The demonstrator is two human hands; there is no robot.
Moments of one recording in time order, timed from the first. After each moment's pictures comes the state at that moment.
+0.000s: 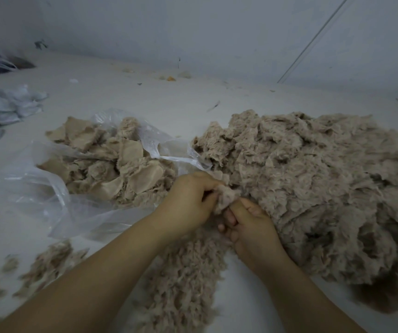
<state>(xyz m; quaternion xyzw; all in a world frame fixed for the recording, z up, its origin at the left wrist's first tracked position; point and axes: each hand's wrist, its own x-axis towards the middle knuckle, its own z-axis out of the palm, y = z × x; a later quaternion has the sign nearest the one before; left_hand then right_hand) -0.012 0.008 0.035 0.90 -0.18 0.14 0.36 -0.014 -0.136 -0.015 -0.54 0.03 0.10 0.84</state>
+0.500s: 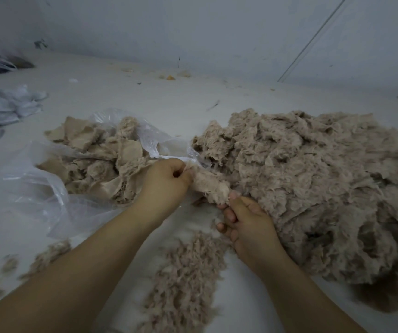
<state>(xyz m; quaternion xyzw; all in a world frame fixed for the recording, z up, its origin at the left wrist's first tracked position) -0.001 0.032 0.038 0.84 0.03 0.15 0.52 -0.013 -0.131 -0.011 -0.53 0.07 0.10 0.84</state>
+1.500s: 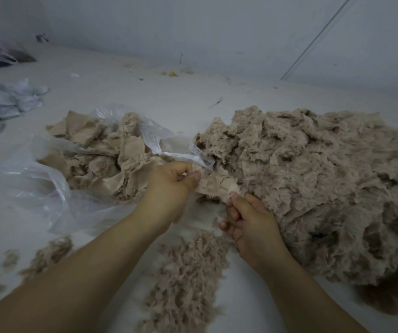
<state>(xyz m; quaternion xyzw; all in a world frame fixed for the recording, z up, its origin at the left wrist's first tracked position) -0.012 0.026 0.027 0.76 0.04 0.12 0.64 -0.015 -0.134 -0.008 -0.51 0.09 0.10 0.85</state>
